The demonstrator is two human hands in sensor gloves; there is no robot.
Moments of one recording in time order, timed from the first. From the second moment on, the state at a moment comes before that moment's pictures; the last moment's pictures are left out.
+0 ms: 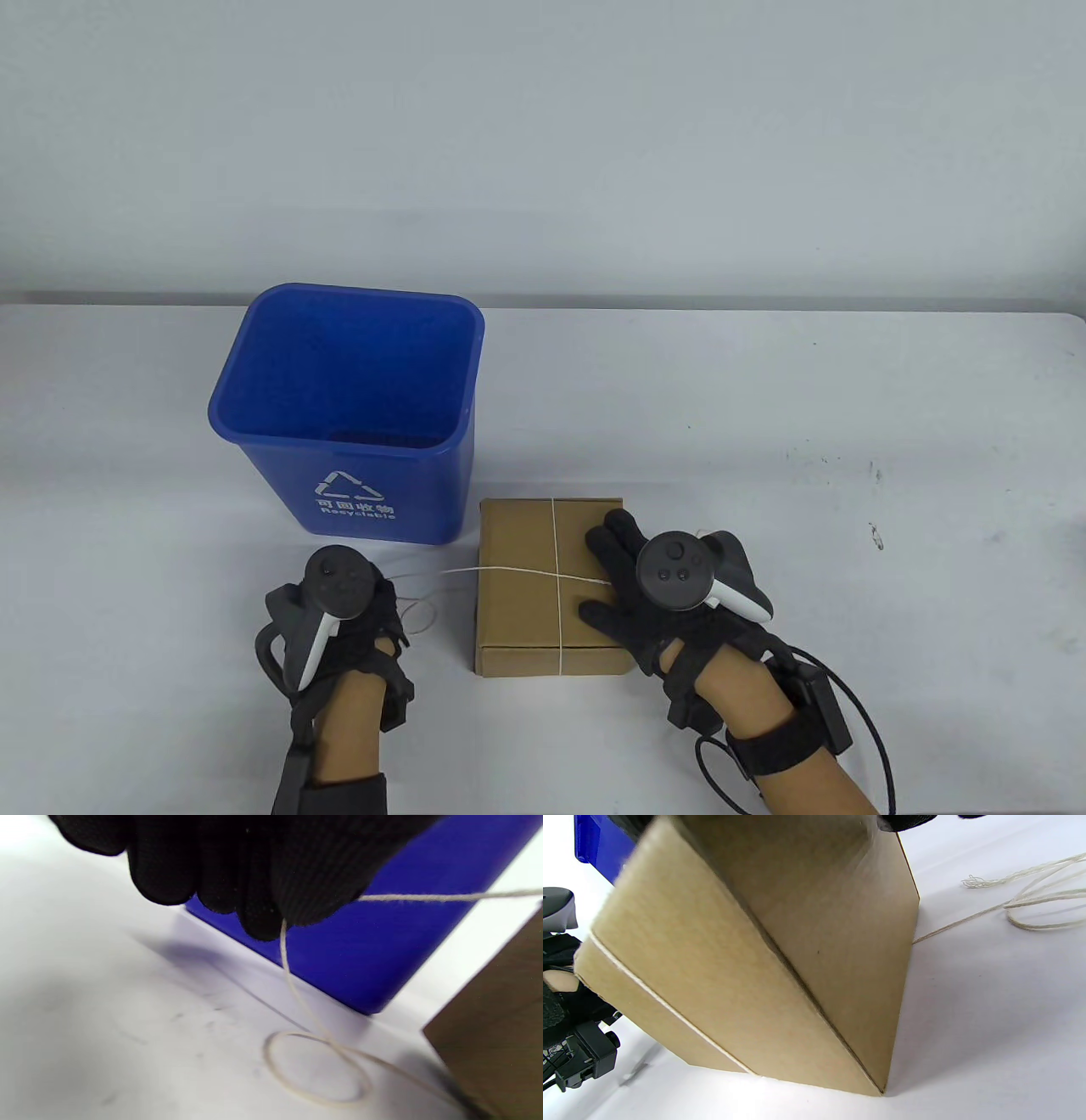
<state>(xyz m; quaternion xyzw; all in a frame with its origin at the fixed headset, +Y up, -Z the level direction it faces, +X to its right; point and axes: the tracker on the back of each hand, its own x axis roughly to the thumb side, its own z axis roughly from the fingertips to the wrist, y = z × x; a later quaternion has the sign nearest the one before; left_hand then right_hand) -0.229 -0.740 -0.269 -0.02 0.19 0.20 0.96 0.118 -0.716 -0.296 0.26 0.18 0.92 0.24</state>
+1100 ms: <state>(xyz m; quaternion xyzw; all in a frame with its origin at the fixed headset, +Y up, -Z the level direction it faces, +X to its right) -0.170 -0.723 -0.263 0.05 -0.03 0.31 0.95 0.119 -0.716 -0.297 0.26 0.18 0.92 0.25</state>
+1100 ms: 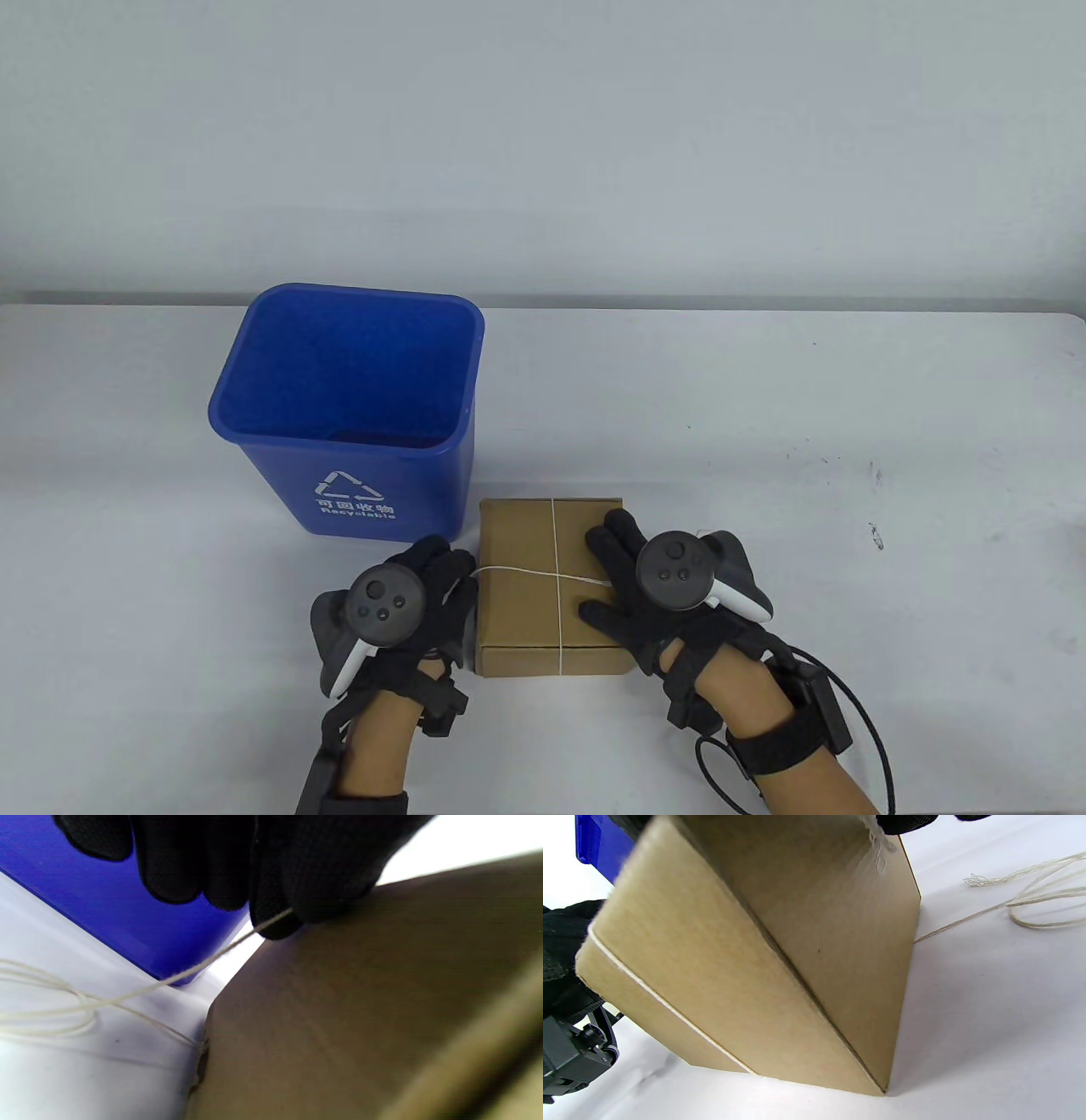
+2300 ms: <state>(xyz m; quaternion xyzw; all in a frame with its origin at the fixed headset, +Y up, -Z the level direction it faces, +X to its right) -0.232 -0.734 -0.266 -0.01 0.16 0.27 0.95 0.118 -0.716 -0.297 0.26 0.18 0.92 0.25</state>
